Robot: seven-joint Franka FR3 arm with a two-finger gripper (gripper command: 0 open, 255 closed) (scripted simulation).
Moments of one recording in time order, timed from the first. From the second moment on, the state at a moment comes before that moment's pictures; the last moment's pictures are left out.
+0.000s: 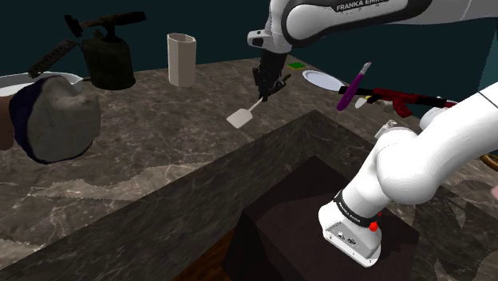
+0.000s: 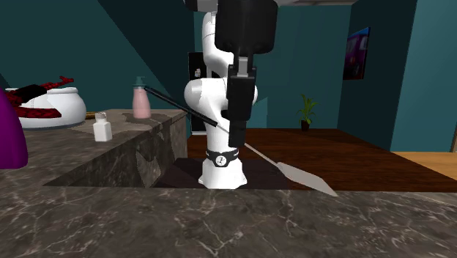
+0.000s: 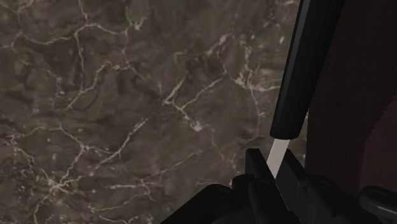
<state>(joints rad) 0.31 -0.34 -0.14 -2.36 -0.12 2.01 -1.34</state>
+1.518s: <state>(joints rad) 0.21 -0.51 -0.28 -2.33 -0.21 1.83 -1.56</state>
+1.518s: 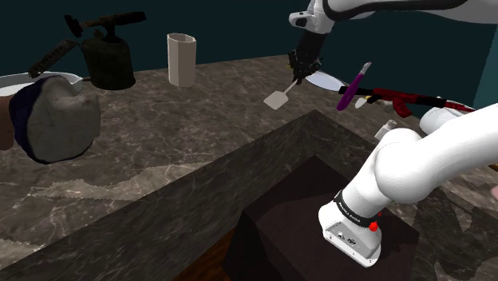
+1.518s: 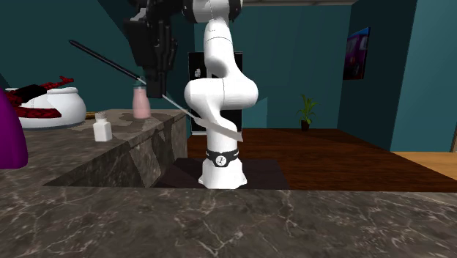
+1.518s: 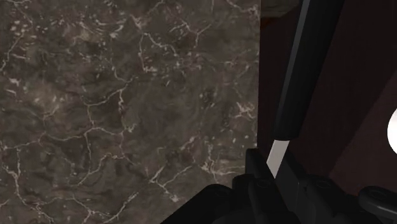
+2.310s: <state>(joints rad) 0.09 -0.55 -0.51 -2.31 -0.33 1.83 -1.84</state>
